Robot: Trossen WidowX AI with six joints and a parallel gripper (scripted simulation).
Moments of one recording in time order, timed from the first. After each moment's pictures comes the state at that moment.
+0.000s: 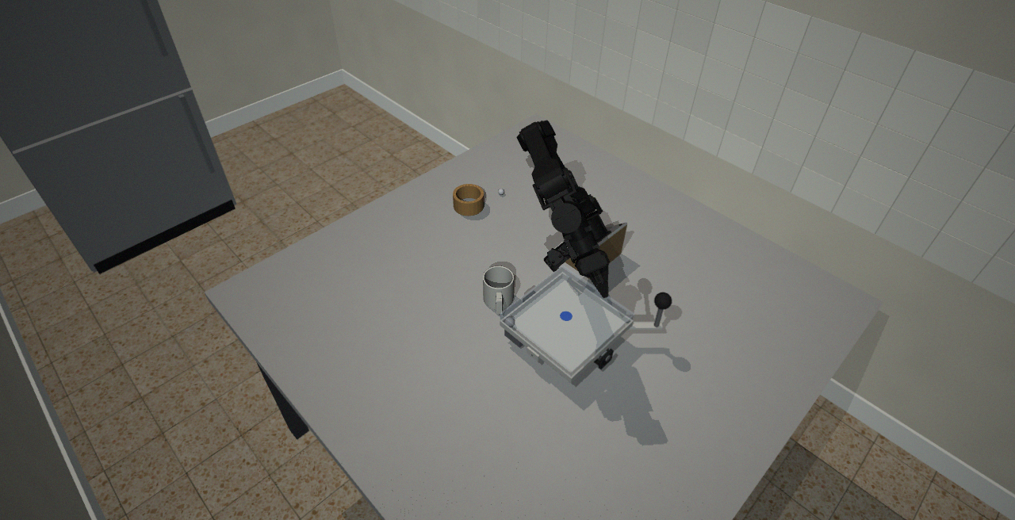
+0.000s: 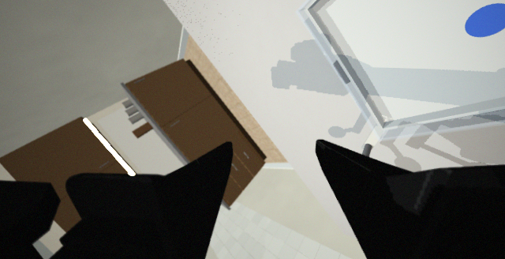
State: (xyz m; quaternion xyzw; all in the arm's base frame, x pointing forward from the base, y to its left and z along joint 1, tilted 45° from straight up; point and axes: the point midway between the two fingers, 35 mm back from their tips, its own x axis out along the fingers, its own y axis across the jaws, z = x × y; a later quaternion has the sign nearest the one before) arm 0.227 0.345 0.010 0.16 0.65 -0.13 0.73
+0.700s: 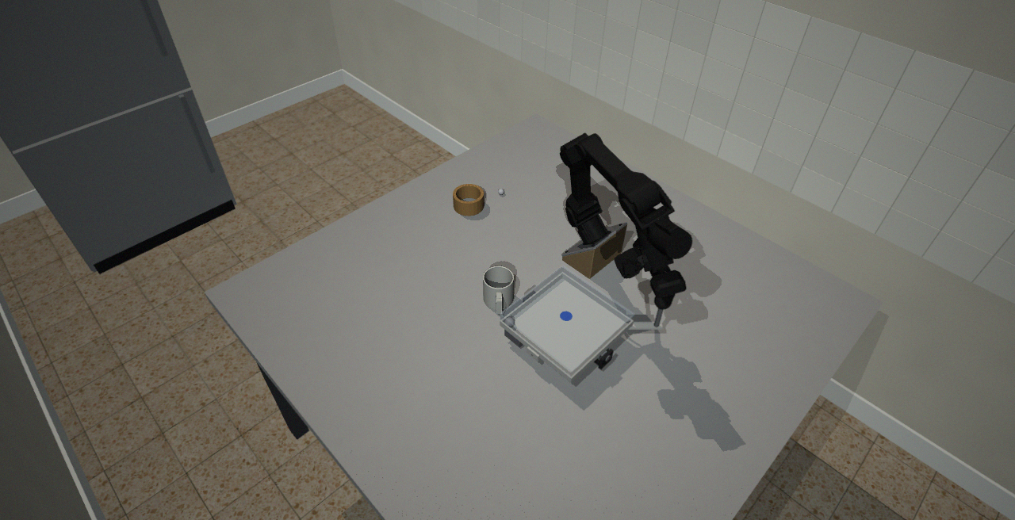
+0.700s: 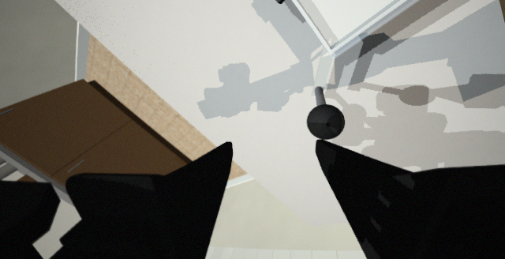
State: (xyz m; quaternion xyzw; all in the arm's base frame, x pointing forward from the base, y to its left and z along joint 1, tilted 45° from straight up) arm 0.103 0.357 -0.076 0.03 0.63 -0.32 0.71
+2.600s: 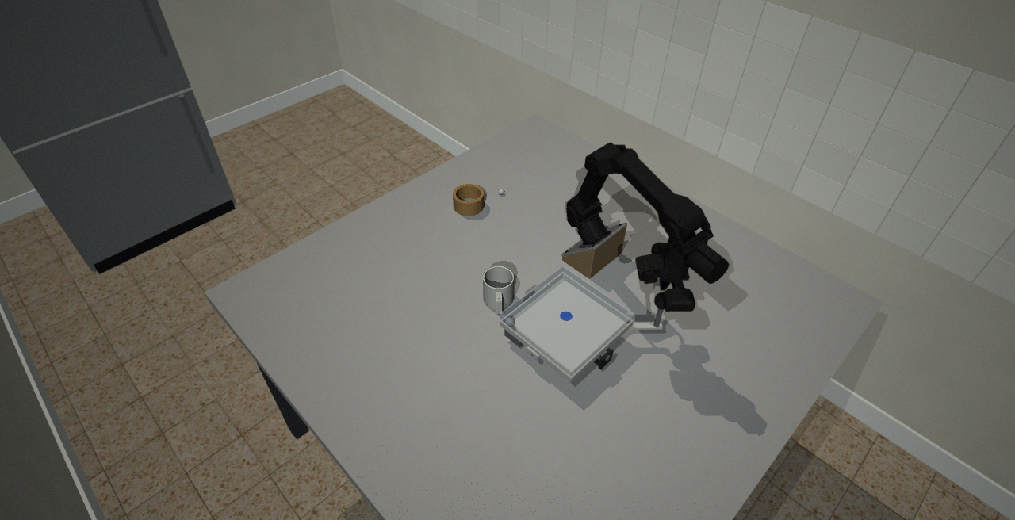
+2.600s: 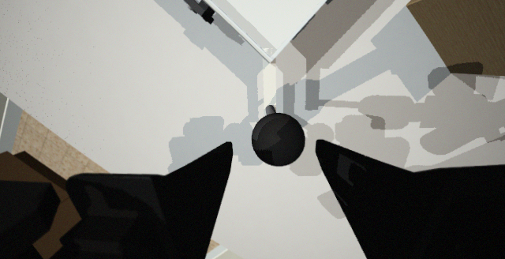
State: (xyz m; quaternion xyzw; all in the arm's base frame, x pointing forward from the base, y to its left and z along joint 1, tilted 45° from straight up) arm 0.061 0.299 -0.121 -0.05 0.50 -0.43 0.75
